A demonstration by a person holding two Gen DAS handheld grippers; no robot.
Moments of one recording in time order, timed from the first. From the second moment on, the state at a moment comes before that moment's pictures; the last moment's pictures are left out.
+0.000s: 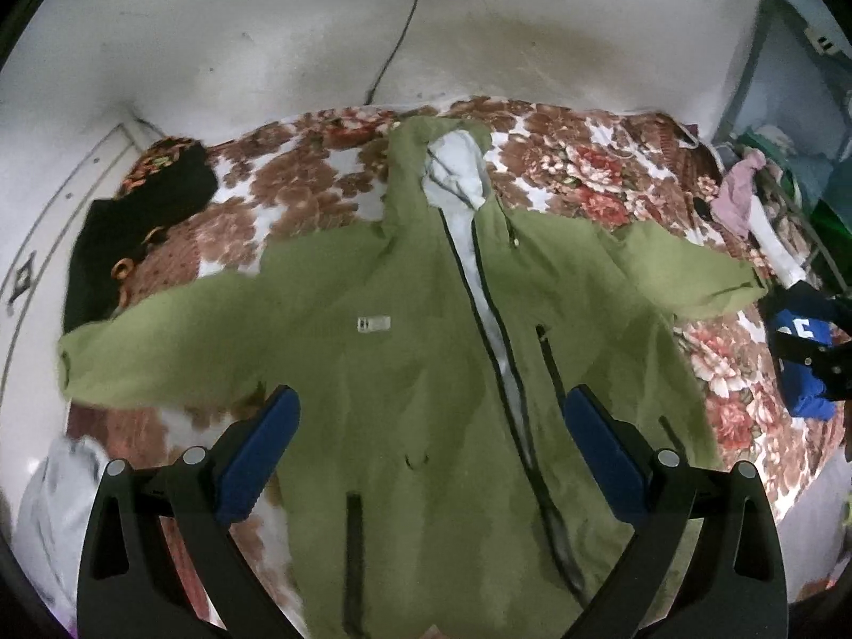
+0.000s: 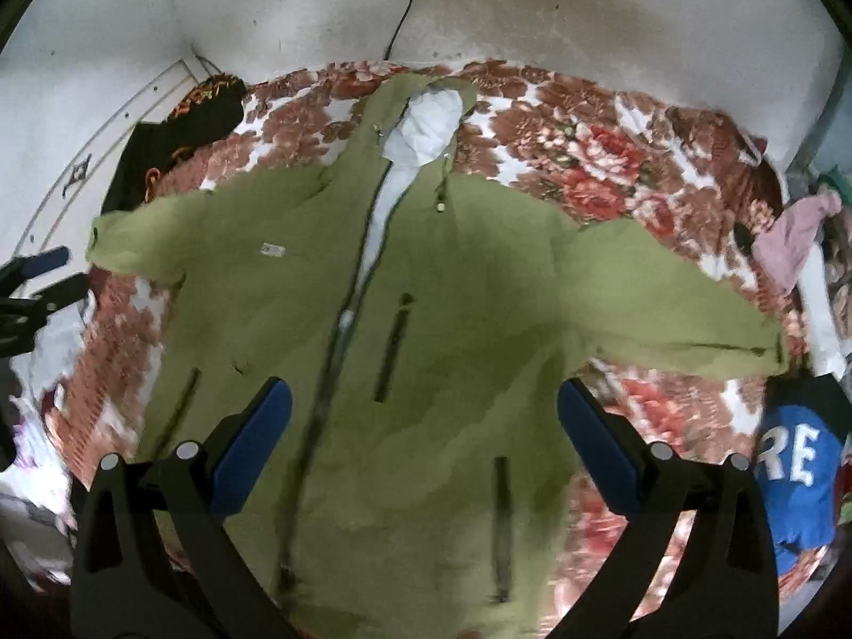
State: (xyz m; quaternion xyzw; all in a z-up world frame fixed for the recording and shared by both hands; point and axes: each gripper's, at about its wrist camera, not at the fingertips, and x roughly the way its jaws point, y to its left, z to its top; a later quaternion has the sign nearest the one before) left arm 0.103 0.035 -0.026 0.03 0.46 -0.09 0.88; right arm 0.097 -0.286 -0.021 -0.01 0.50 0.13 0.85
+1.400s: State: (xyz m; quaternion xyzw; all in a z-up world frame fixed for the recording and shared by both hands) left arm 0.689 0.025 -0.266 0.02 0.56 -0.18 0.81; right arm 0.698 -0.195 -0.280 0.04 0.58 0.18 0.79
